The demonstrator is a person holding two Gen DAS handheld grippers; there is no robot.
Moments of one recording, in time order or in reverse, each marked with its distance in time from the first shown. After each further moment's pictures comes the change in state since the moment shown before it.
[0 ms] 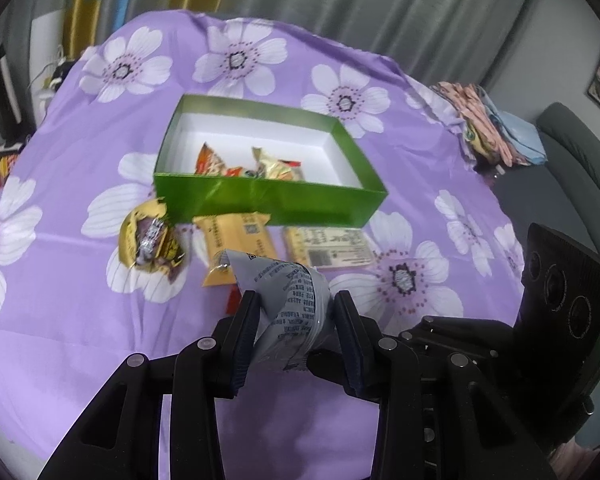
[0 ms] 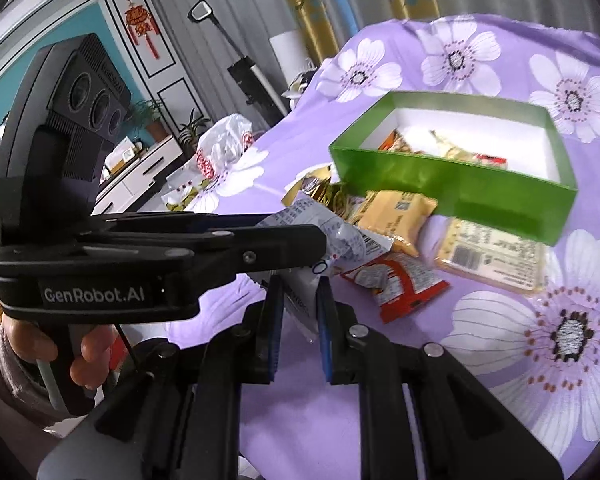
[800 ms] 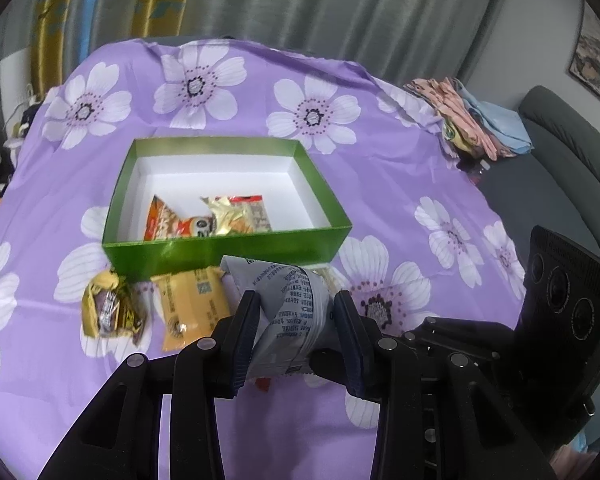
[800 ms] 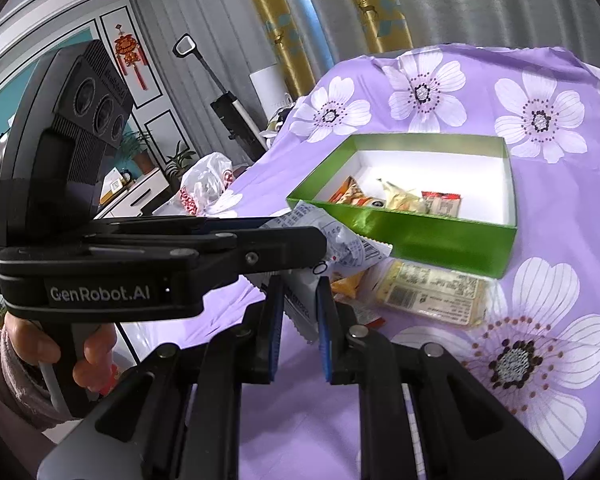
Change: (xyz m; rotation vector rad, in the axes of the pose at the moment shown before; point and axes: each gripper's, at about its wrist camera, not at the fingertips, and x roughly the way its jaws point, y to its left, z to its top) left arm 0.017 -0.041 0.040 0.099 -0.021 -0.021; right arm -0.033 -0.034 0.017 0.029 -0.111 -0.050
